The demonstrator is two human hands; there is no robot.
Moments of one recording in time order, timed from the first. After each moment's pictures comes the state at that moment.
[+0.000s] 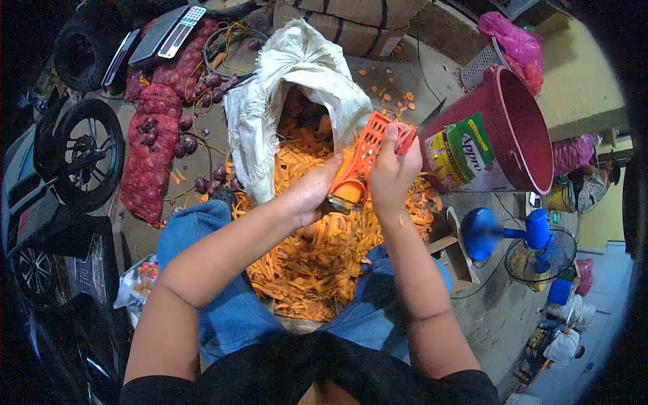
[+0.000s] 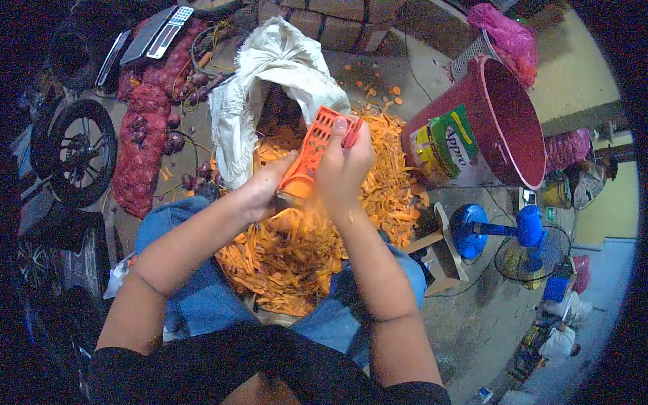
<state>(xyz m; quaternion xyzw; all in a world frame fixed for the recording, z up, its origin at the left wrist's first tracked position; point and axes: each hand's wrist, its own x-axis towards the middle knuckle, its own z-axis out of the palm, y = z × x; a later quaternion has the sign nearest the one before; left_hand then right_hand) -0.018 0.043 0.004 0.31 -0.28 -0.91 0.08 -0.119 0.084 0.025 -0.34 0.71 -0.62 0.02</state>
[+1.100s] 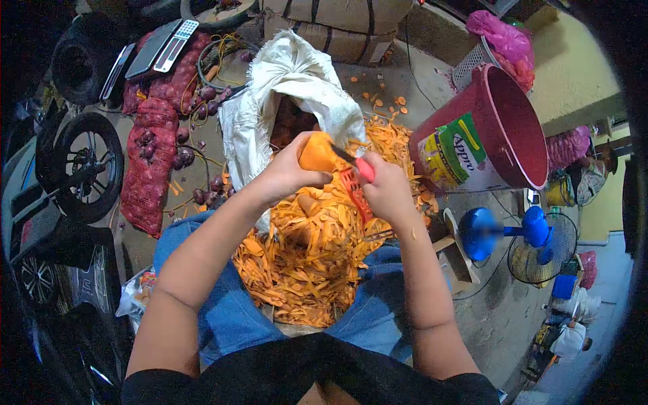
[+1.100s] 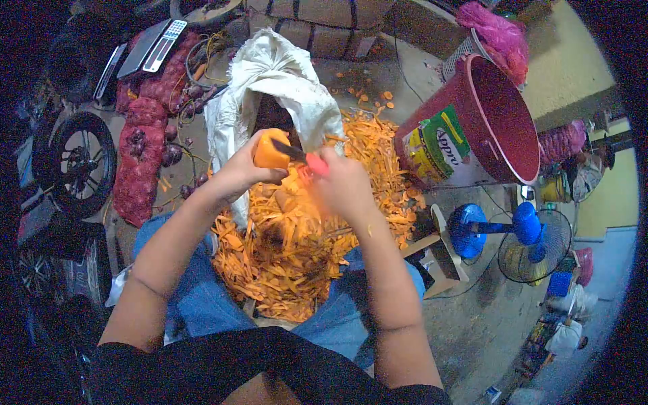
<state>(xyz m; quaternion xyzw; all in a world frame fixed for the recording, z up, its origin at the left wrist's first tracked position) -0.008 0.007 0.012 0.22 -0.58 -0.77 0.14 -0.149 0.120 0.029 -0.55 0.78 -0.27 0.13</state>
